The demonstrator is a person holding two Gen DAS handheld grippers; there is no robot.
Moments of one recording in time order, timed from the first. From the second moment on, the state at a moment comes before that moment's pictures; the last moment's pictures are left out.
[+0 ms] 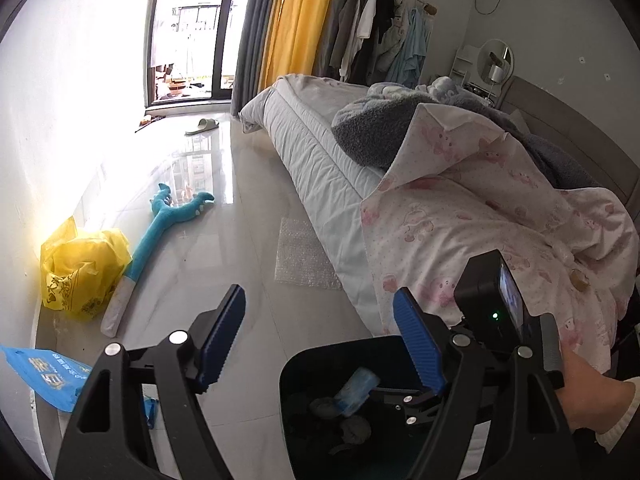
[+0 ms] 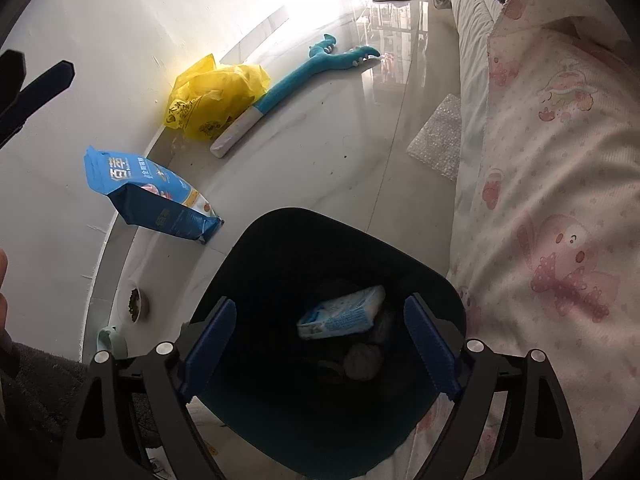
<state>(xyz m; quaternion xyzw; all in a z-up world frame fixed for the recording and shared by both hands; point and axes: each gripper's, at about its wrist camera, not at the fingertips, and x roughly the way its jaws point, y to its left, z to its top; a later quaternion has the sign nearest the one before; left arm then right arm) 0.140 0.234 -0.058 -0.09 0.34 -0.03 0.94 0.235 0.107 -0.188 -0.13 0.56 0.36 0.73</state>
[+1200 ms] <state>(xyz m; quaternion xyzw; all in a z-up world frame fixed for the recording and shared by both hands) 0.170 0.130 0.002 -0.07 0.27 -0.07 0.96 0.249 -0.014 -0.088 -0.07 0.44 0.35 0.83</state>
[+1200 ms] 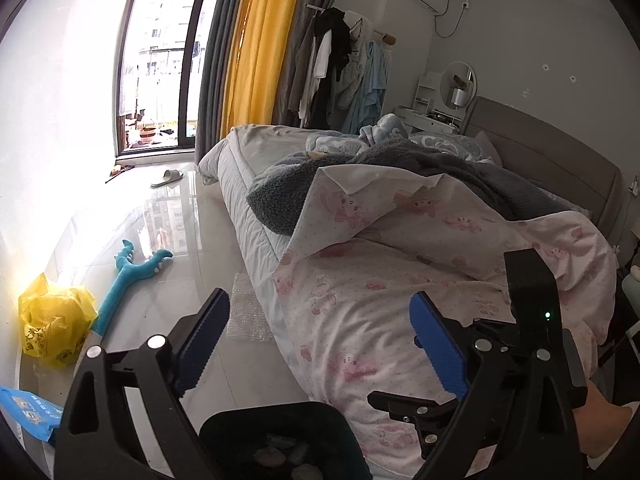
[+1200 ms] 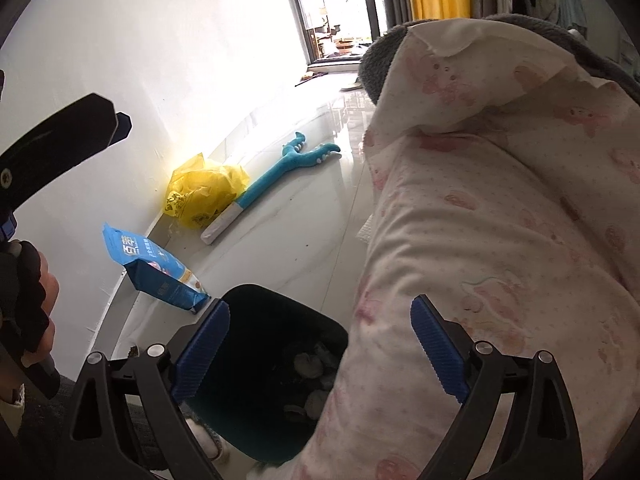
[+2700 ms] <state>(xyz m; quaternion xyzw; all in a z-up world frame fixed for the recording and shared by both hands) 0.248 -0.063 -0.027 -0.01 0.30 -0.15 0.94 0.253 -0.254 -0.077 -0.02 0.40 0.25 0.88</state>
